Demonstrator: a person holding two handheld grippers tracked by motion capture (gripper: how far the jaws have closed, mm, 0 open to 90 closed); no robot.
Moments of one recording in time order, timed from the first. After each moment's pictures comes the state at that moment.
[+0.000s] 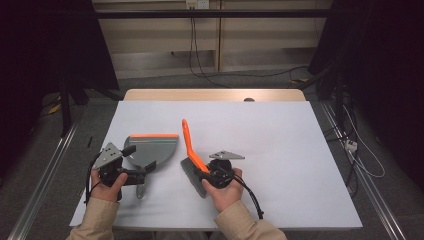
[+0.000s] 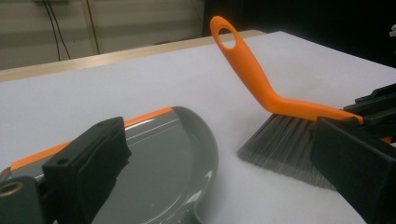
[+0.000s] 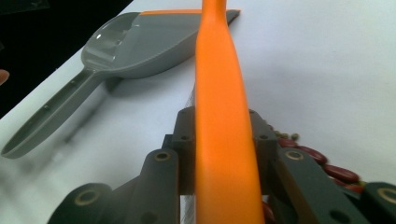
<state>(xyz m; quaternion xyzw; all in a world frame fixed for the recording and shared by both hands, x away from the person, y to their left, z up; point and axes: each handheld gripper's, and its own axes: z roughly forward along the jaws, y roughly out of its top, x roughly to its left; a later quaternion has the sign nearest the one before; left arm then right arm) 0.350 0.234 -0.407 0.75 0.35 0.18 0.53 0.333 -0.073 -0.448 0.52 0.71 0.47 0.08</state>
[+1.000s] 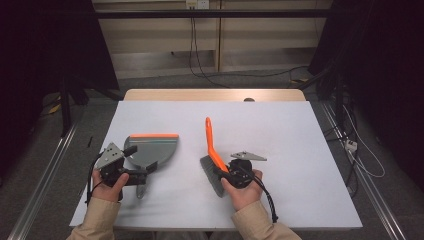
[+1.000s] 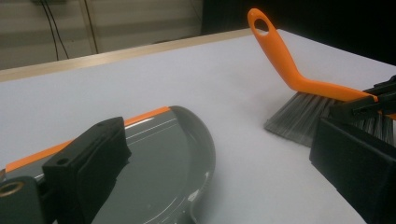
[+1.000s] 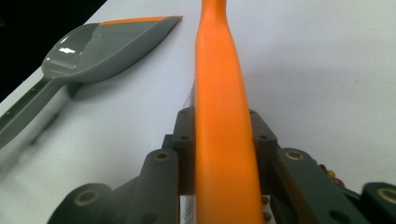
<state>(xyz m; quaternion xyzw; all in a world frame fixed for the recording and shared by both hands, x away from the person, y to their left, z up) 0.350 0.231 -0.407 0.75 0.35 0.18 0.53 0.324 -0.122 -0.446 0.56 0.68 0.46 0.10</state>
